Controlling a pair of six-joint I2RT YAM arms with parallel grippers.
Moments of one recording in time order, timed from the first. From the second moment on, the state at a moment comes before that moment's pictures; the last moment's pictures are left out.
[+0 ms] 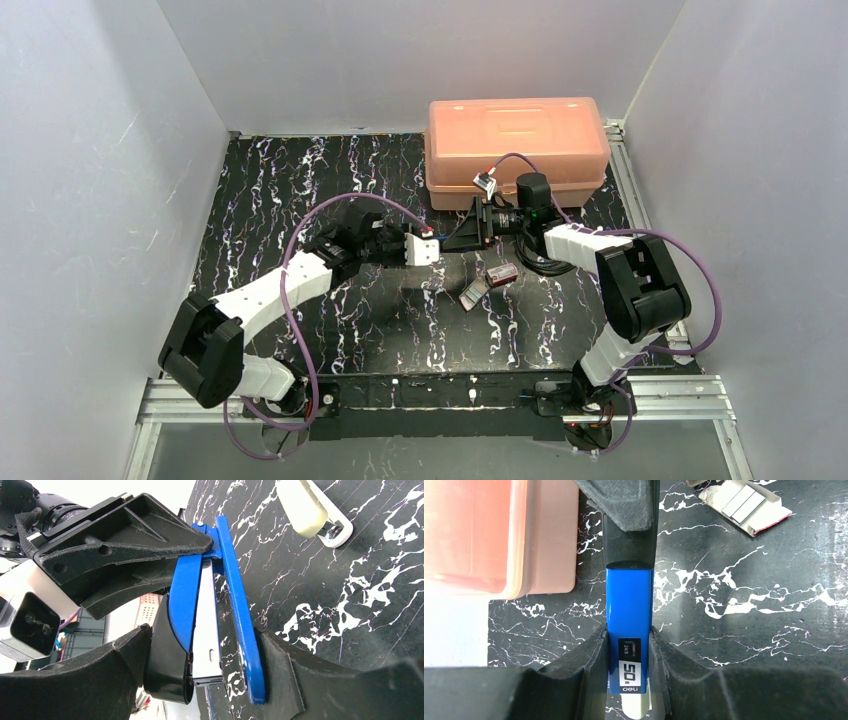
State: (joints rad) left arm -0.64 1.35 0.87 -0.14 0.43 0.95; right arm 0.38 1.68 0.89 0.34 -1.15 0.71
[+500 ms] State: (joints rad) left arm -0.64 1.35 0.86 -0.13 0.41 0.97; right arm 0.38 1.68 0.88 0.34 -1.16 0.69
